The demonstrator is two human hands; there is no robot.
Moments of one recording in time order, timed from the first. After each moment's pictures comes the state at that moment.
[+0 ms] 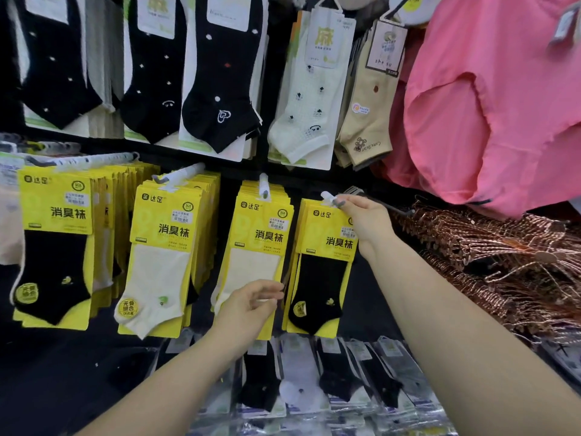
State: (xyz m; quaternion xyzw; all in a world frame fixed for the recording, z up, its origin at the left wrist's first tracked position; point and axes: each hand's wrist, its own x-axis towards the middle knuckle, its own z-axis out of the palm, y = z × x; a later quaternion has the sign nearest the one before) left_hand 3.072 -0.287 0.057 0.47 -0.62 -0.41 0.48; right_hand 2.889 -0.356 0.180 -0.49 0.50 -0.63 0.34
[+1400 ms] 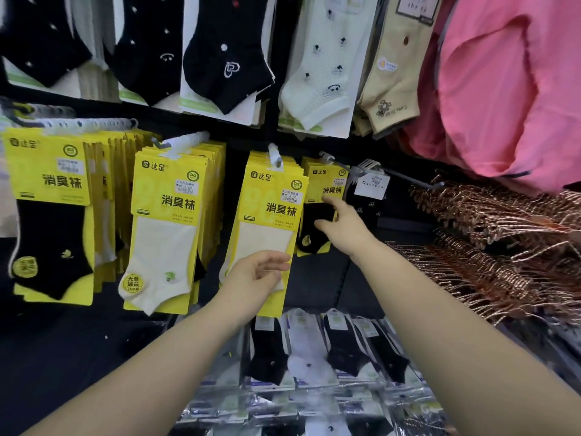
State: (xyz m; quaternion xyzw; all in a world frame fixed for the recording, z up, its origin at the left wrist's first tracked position) left_hand 3.083 -0.306 0.052 0.45 -0.63 -0.39 0.49; right_hand 2.907 -0.384 0.118 -0.68 0.61 -0.38 0.16
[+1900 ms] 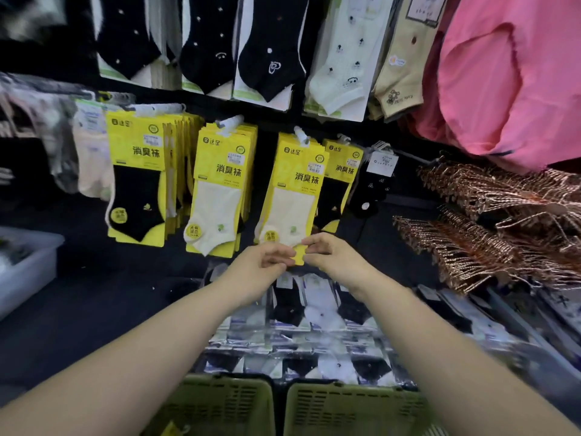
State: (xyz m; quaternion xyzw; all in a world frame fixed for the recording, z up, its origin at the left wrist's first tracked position) left_hand 3.127 -0.206 0.046 0.45 -0.66 -0.42 0.44; right_hand 2.953 -0.240 0.065 -0.68 0.55 -0.31 0.37
